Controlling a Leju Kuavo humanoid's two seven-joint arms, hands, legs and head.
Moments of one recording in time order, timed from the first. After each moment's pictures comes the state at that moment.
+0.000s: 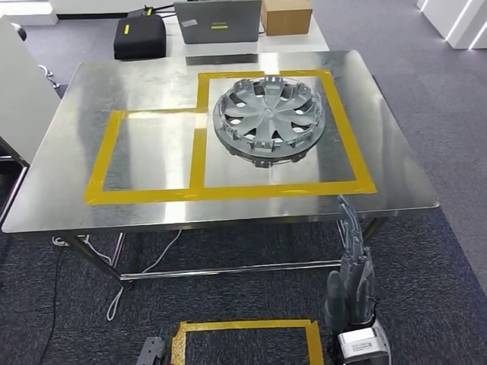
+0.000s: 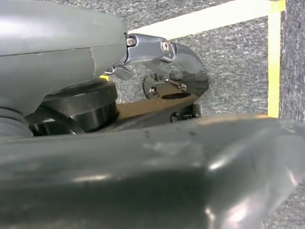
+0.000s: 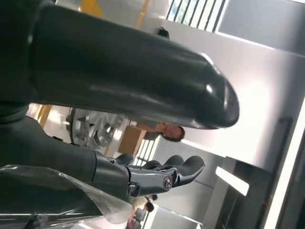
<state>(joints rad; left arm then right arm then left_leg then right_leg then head) -0.14 -0.03 -1.54 -0.10 1.41 0.28 -0.27 0.18 -0.01 0.41 -1.85 0.39 -0.35 -0.47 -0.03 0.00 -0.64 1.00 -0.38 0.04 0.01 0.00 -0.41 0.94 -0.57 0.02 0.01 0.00</state>
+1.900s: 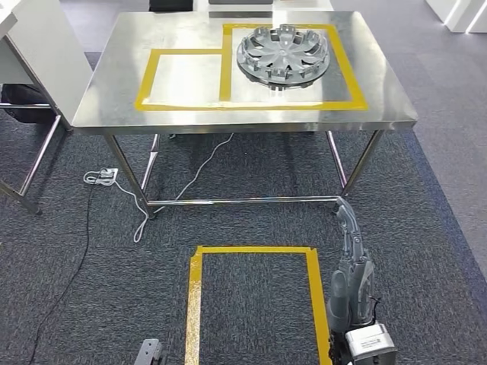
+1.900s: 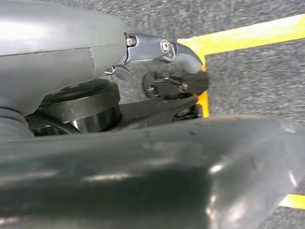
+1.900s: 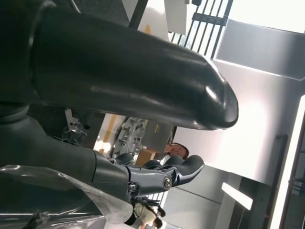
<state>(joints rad) -0.13 -0.02 -1.54 -0.10 1.43 0.28 -0.27 0.19 0.01 0.39 -1.85 0.33 -0.28 -0.48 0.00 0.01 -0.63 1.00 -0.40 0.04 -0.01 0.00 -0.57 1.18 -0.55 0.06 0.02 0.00</state>
